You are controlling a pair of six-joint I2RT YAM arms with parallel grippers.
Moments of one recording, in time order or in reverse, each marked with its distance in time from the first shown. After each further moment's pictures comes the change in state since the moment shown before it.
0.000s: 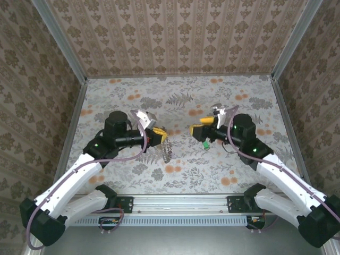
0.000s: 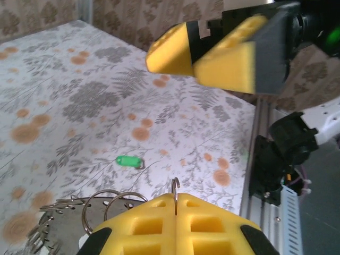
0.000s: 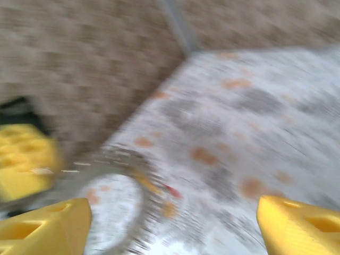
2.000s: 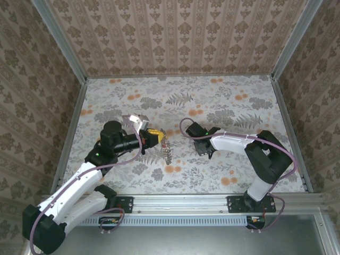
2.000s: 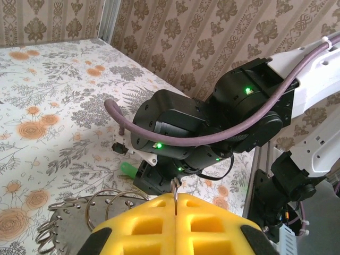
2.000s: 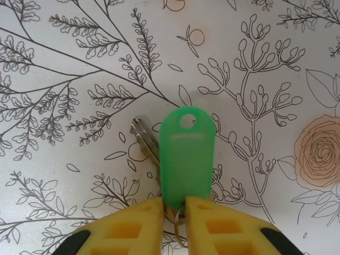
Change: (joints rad) left arm 0.059 -0.089 -0.208 0.298 0.020 -0.217; right arm 0.223 0.735 0.212 -0.524 0.706 0.056
